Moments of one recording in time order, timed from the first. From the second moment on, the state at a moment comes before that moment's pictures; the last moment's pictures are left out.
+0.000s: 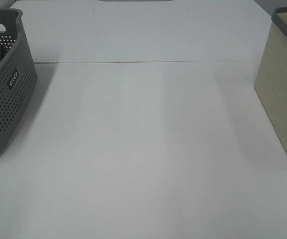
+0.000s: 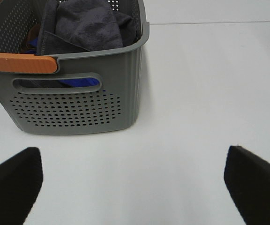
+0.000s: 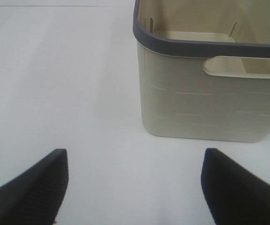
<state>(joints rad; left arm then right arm) 0.07 0.00 -0.51 -0.09 1.04 0.05 0.01 0.00 -0.50 -0.06 1.06 0.02</state>
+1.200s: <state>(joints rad) 0.07 0.46 -0.84 -0.08 1.09 0.59 0.01 0.00 -0.50 -0.06 1.06 0.02</state>
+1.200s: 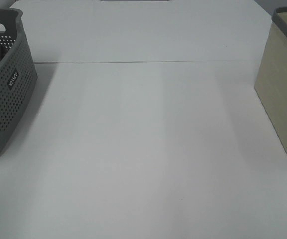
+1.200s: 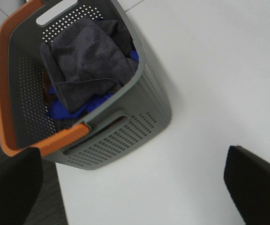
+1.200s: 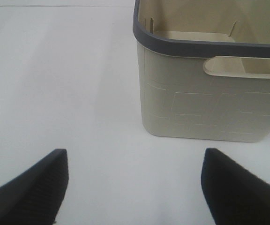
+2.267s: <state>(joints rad) 0.07 1.65 -1.42 0.49 0.94 0.94 0.01 0.00 -0.50 -0.06 1.06 0.02</state>
